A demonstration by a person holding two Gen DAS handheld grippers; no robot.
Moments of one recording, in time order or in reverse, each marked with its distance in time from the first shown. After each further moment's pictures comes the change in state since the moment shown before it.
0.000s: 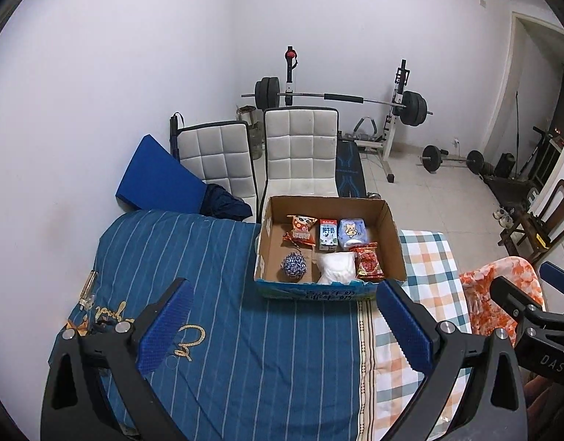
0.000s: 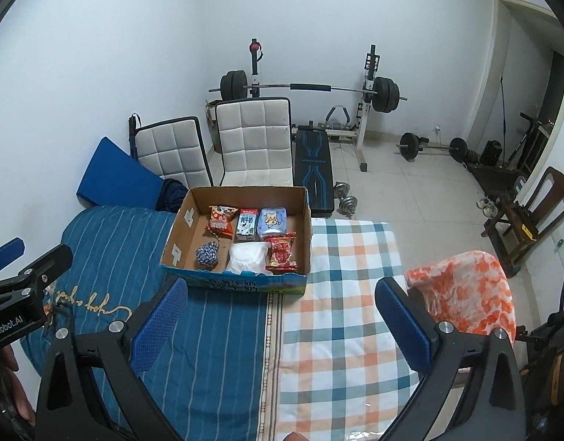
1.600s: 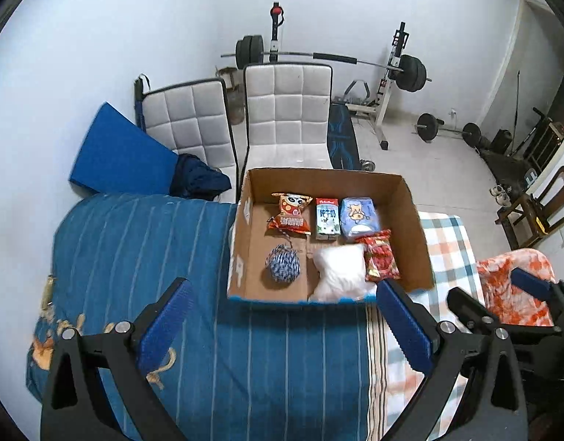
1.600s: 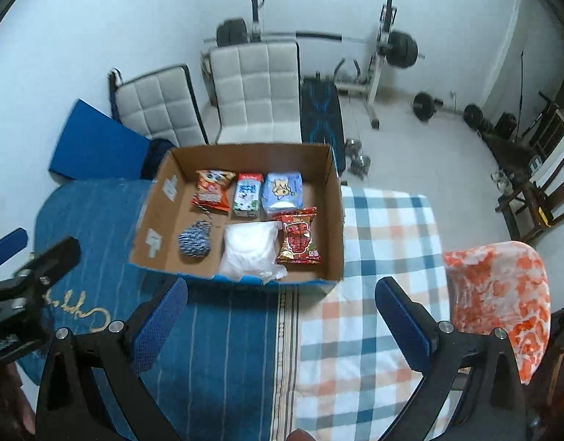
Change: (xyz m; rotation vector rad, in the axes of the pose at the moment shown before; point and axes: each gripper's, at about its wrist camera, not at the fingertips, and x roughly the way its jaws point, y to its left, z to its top) left arm 0.170 0.001 0.029 0.018 0.158 -0.068; right arm 0.174 0.036 0.018 -0.010 0.181 0.007
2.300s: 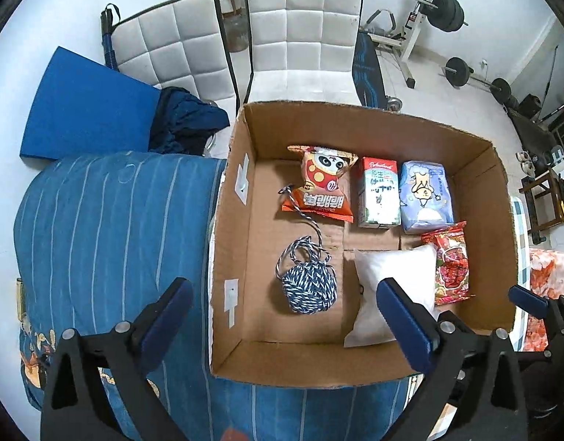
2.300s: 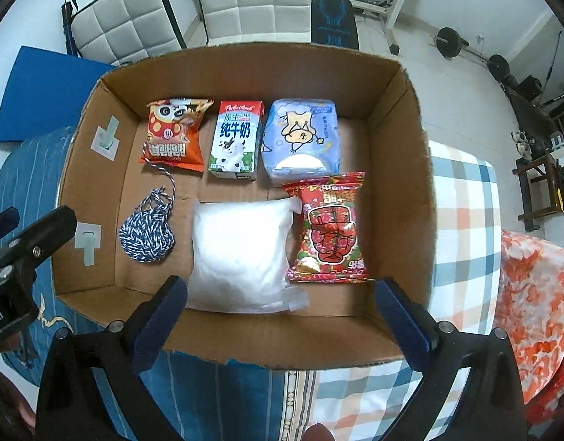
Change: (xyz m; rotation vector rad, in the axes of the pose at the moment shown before) left arm 0.200 0.025 0.044 -0.012 0.309 0.030; right arm 0.234 0.022 0.055 -0.016 0.381 -0.018
